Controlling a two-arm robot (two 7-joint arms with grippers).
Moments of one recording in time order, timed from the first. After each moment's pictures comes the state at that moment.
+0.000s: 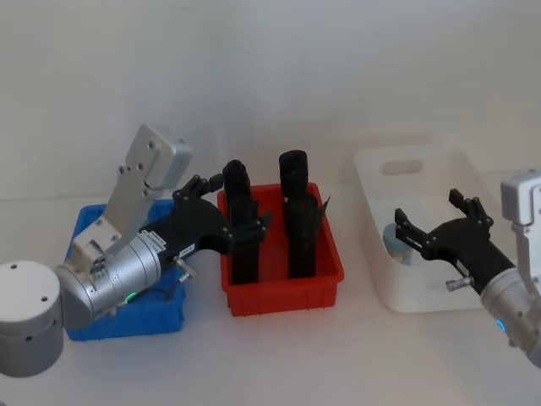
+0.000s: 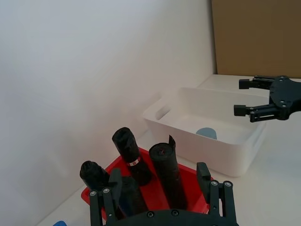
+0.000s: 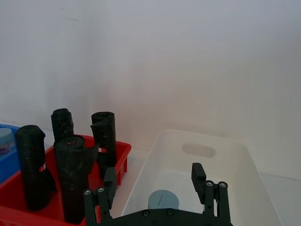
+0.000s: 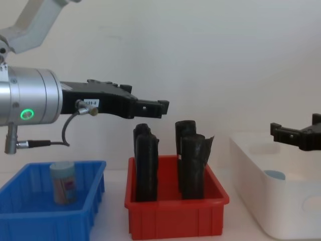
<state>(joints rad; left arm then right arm) -0.39 0.43 0.35 -1.63 -0.26 0.27 -0.43 0.19 0.29 -0.23 -1.52 0.21 0.00 0.11</state>
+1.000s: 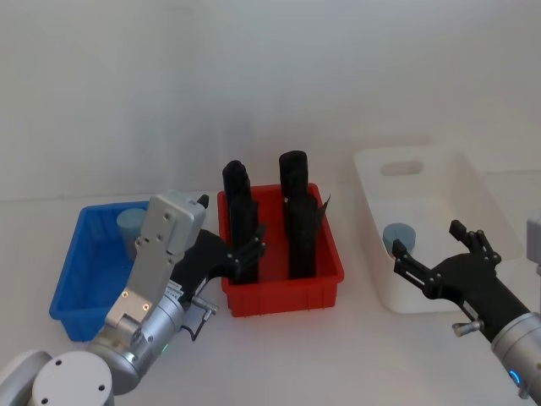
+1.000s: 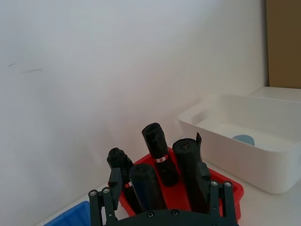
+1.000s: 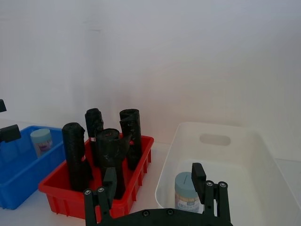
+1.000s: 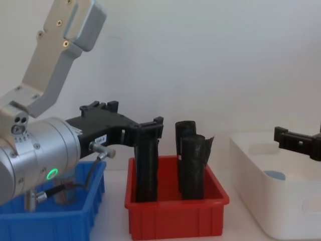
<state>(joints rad) -0.25 0.39 0.44 -1.63 -0.21 0.04 -0.05 -0.01 0.34 -0.23 -1.77 0.29 0.03 0.07</state>
